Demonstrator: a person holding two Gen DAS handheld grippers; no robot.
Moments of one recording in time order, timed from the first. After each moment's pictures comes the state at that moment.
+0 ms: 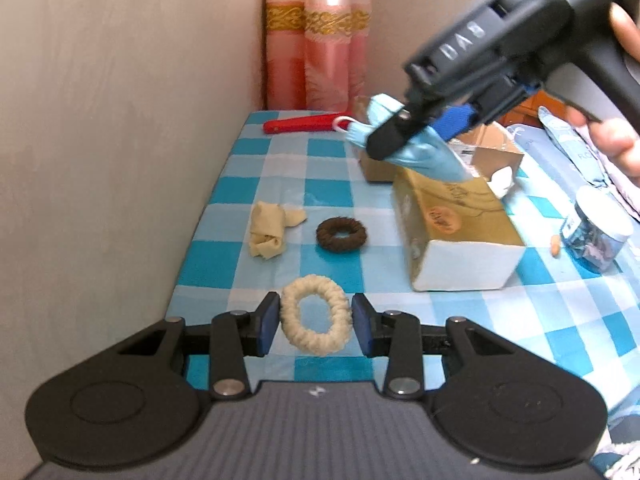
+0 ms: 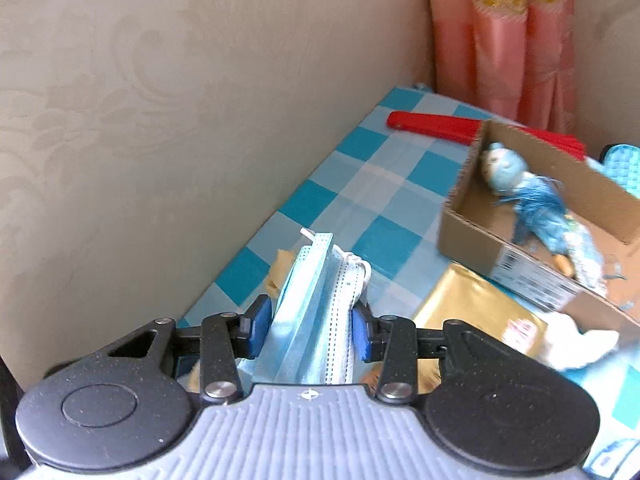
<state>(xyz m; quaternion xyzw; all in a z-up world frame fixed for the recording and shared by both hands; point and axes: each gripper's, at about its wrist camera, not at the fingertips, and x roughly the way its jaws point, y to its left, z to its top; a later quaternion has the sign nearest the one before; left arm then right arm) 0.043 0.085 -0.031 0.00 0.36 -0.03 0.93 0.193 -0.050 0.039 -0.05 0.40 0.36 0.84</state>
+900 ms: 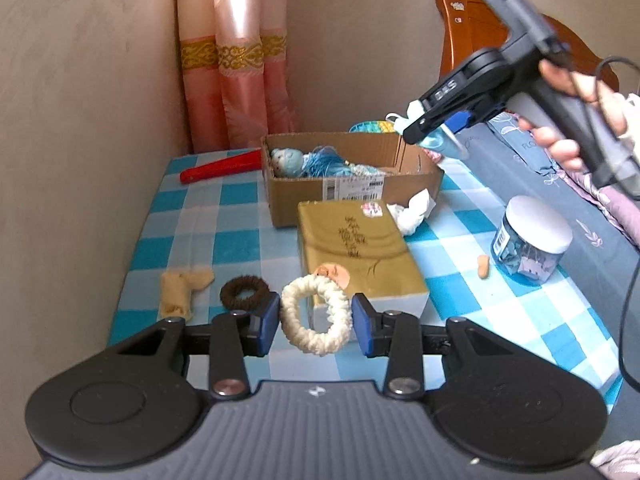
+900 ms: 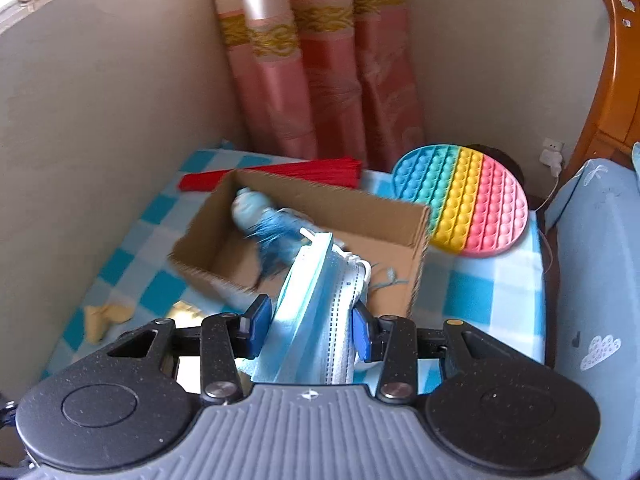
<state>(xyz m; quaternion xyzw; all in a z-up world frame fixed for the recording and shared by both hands) 0.063 0.024 0.005 0.03 0.34 -0.11 0.93 0.243 -0.212 0.053 -0.02 0.35 0.19 0.92</state>
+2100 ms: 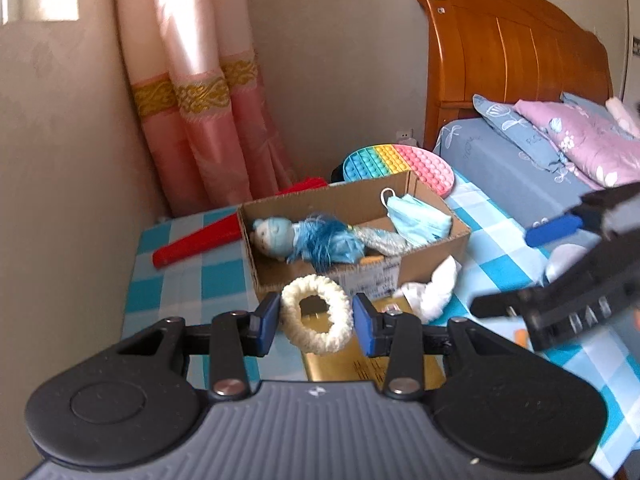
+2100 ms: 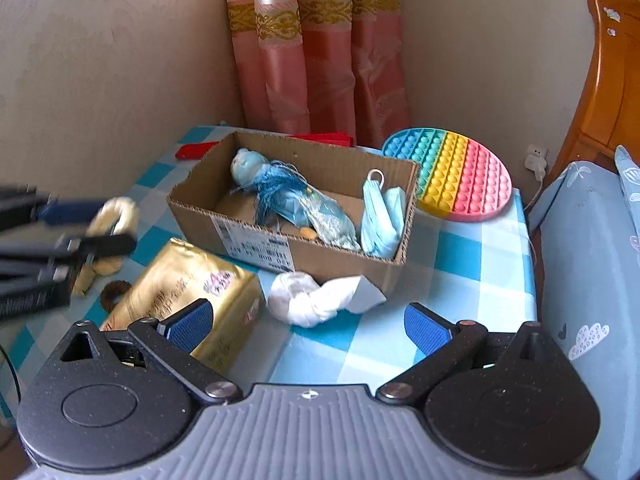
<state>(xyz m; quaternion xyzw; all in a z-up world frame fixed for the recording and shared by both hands) 0.177 -0.012 0.027 0.09 0.33 -0.13 0.93 0.192 -0.215 0.012 -0.04 0.32 0.17 0.93</state>
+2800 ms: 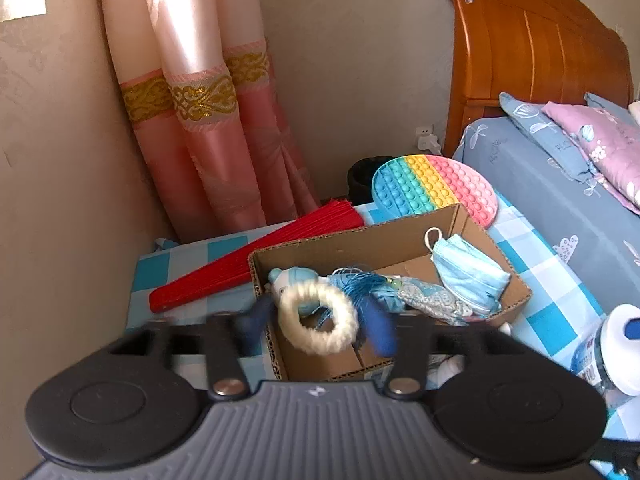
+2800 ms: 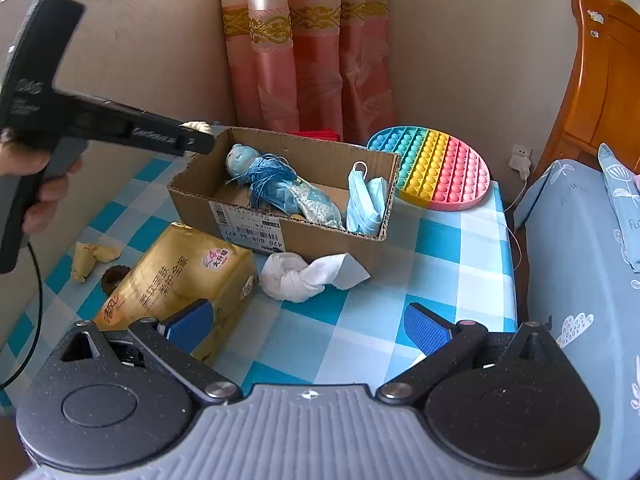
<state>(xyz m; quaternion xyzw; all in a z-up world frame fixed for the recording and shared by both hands) 0.270 -0.019 0.029 0.09 0.36 -0.11 0.92 0.163 -0.225 0.012 -0.04 0.32 0.15 0.94</state>
